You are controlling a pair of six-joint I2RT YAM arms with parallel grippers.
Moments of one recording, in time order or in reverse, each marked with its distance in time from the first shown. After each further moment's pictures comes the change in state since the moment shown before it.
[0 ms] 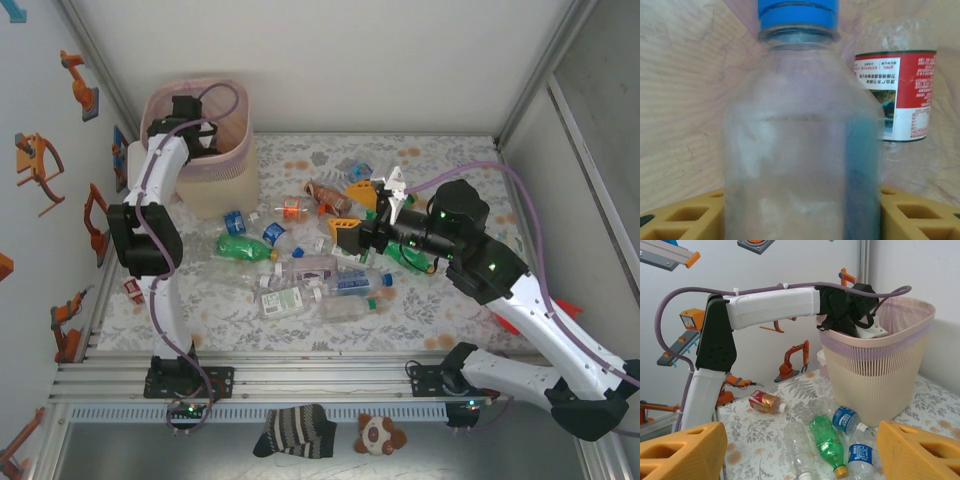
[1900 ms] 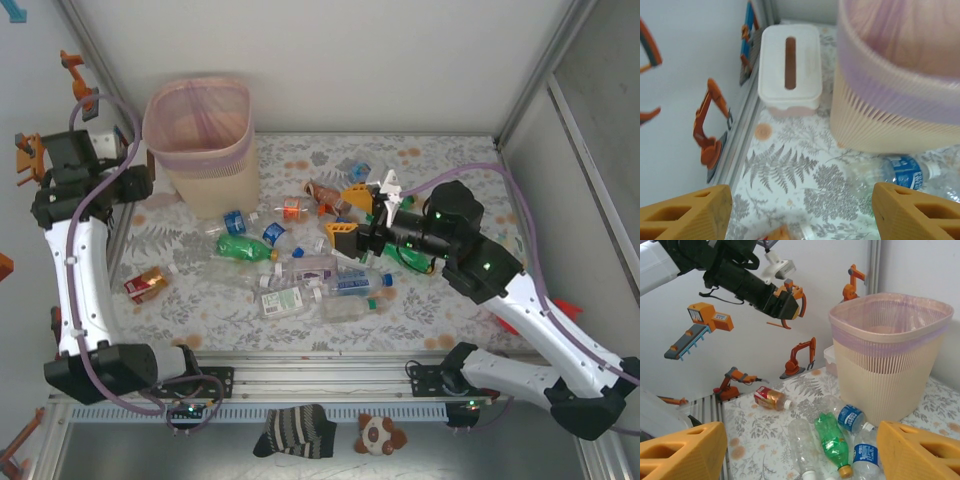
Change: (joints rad) left arm 0.327 -0.887 -0.544 0.011 0.135 -0.103; right arm 0.000 0.011 -0.027 0.026 -0.044 -0.016
